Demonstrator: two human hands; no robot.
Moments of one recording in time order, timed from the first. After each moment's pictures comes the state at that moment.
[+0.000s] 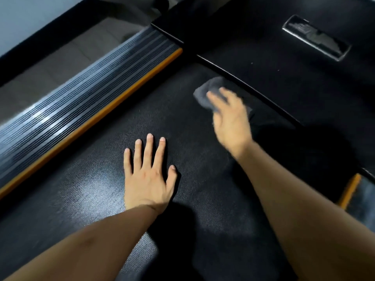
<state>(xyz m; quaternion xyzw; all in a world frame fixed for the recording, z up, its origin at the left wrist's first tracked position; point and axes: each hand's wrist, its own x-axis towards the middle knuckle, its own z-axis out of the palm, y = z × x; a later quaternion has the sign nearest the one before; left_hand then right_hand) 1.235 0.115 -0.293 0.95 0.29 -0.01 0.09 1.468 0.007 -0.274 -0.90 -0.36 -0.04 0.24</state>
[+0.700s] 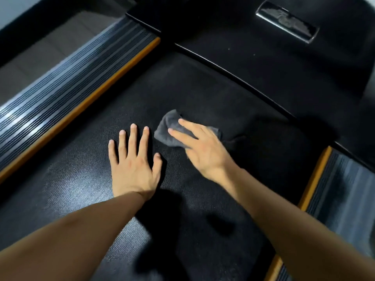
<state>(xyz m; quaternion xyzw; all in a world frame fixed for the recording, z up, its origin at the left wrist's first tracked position) 1.234 0.114 -0.295 0.95 0.29 0.01 0.08 1.372 -0.039 -0.276 -0.84 -0.48 0.05 0.25</state>
